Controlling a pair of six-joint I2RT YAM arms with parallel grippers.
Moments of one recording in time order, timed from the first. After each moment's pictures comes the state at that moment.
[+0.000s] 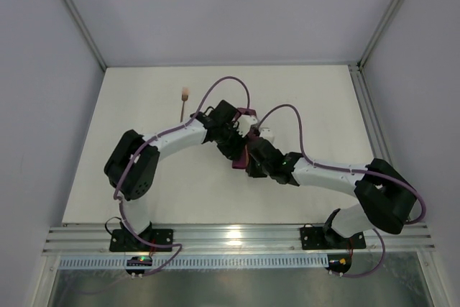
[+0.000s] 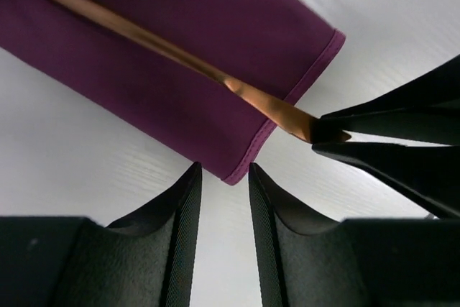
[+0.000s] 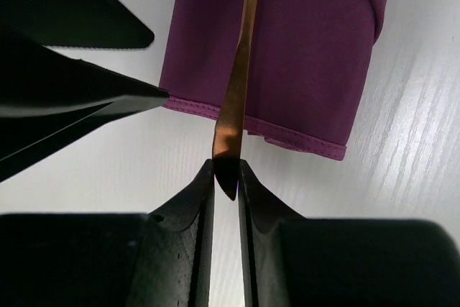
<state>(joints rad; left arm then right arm) -0.71 1.84 1.30 -0.52 0.37 0.17 0.87 1.43 0.73 -0.17 0.21 0.74</state>
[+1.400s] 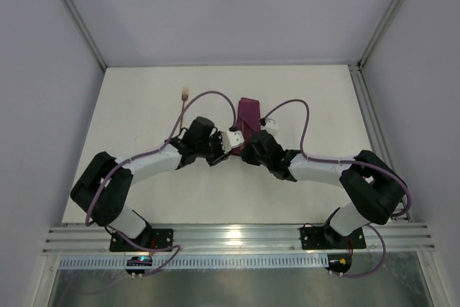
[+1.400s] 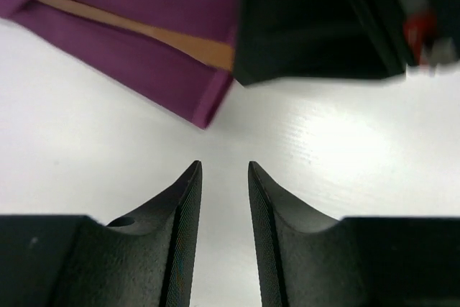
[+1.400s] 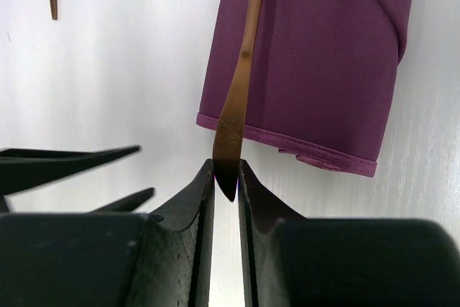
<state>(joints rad) -0.67 1.53 0.87 -0.08 0.34 0.44 0.80 1.53 0.70 0.16 0.24 0.87</state>
